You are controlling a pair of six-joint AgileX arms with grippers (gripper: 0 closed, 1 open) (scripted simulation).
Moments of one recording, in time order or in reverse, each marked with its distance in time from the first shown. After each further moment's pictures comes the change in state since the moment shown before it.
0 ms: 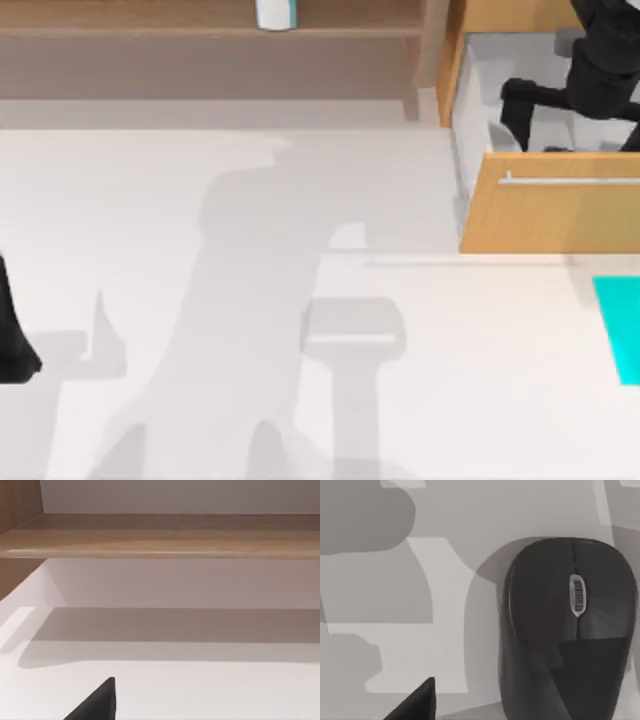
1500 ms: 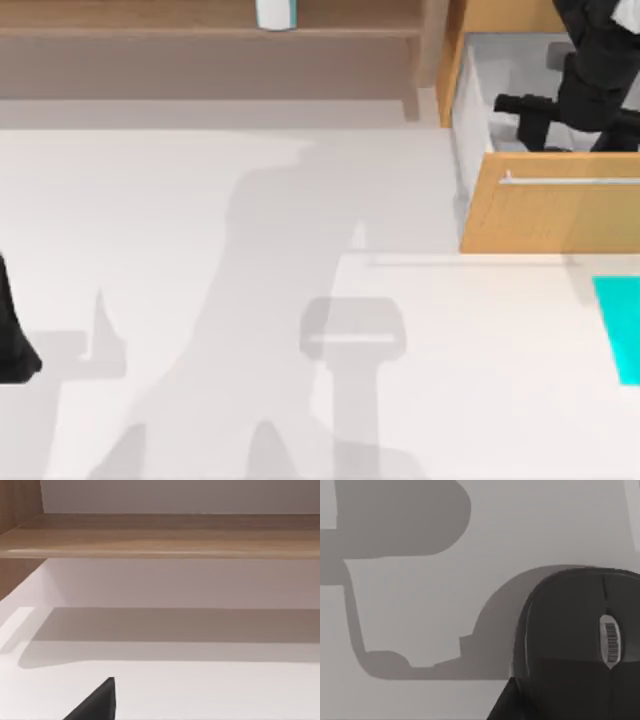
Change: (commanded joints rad) left arm 0.000 0.000 0.000 0.000 0.000 0.000; right arm 0.001 0.040 -0.018 0.060 -0.001 0.000
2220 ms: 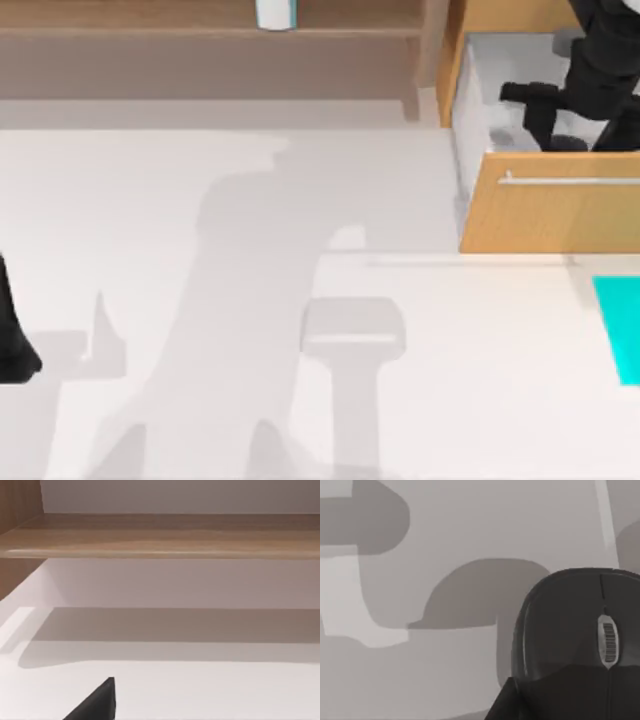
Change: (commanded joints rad) left arm 0.000 0.000 0.000 0.000 0.000 0.000; right arm 0.005 -0.064 -0.021 -0.023 0.010 -0.019
